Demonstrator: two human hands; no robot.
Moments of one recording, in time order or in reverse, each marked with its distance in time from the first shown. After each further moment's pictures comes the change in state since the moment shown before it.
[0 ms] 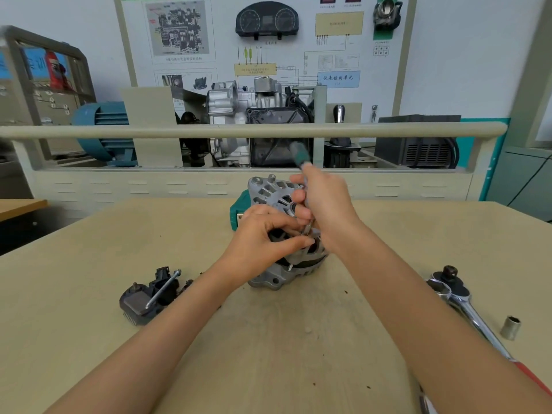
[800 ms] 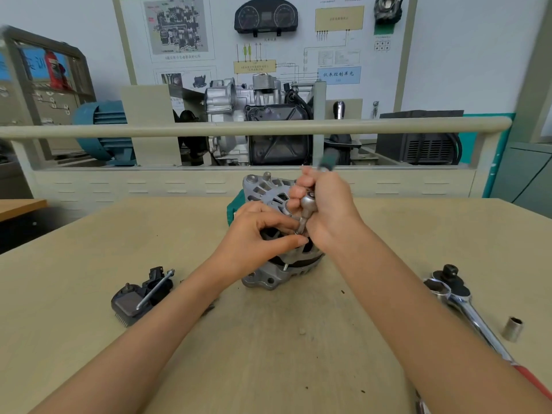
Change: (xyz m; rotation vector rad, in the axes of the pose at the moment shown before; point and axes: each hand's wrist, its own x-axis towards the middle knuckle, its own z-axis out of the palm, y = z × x) left_hand 0.000 0.002 -0.002 -0.029 -0.028 -0.060; right_hand 0.005 0.005 -0.006 0.584 -0.050 0.081
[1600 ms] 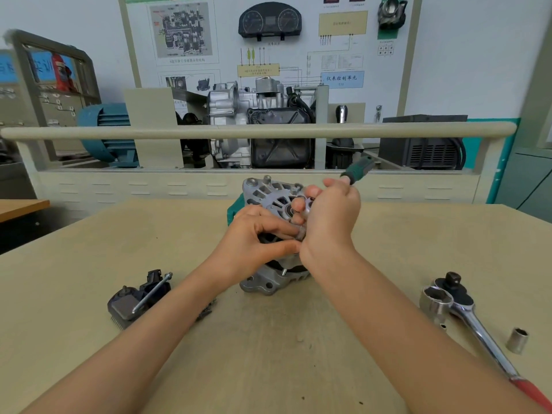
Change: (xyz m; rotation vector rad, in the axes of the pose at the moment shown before) left_hand 0.002 0.003 -0.001 -0.038 -0.030 0.016; right_hand -0.004 0.014 0.000 -0.031 0.190 -0.230
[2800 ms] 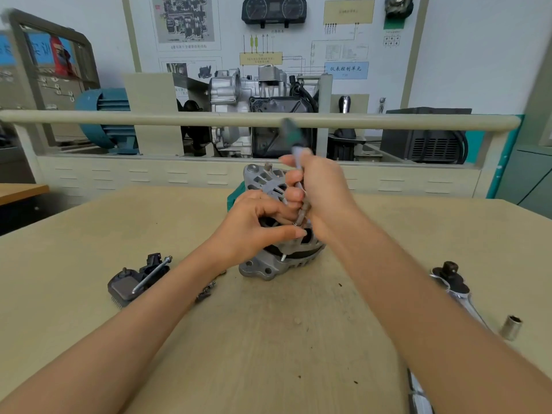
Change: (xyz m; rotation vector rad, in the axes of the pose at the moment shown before) left_hand 0.001 0.000 0.000 0.031 0.007 0.060; right_hand -0.001 -0.016 0.004 -0.353 -0.282 0.182
